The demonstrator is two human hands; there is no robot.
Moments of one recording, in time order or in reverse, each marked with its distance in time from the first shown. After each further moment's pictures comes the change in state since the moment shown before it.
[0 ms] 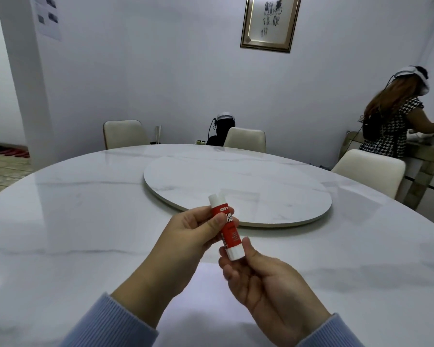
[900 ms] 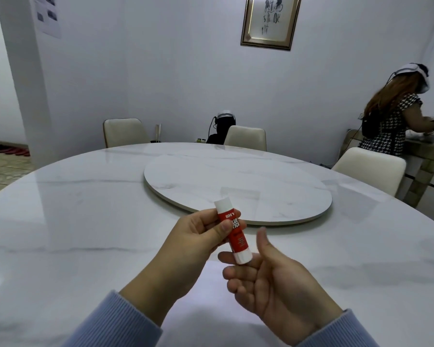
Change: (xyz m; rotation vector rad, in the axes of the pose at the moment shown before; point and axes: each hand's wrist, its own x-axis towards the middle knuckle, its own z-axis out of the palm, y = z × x) left_hand -0.002 -0.007 0.003 0.045 -0.043 -0.017; right_hand -0.003 -0.007 -0.003 -0.071 0.026 0.106
